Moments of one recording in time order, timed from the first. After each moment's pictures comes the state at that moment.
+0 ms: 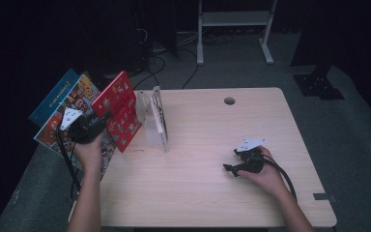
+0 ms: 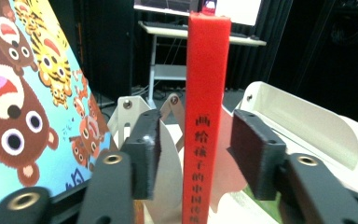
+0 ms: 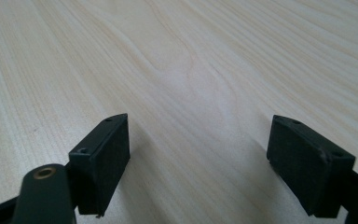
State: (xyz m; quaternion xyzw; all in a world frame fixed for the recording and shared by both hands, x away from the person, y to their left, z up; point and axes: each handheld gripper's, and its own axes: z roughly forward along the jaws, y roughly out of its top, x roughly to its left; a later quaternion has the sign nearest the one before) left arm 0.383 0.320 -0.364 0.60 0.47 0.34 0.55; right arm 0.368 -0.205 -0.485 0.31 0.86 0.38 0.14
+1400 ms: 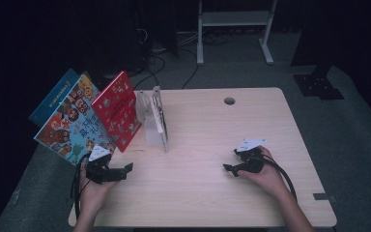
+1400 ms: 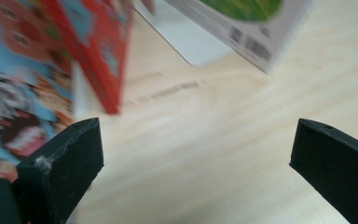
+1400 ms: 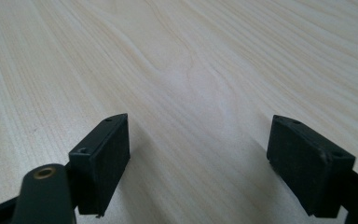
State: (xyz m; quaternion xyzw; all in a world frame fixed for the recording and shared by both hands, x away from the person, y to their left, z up) left arm 0.313 0.284 -0.441 0.76 0.48 0.20 0.39; right arm 0.368 -0.205 -0.485 0.31 0.86 0.38 0.14
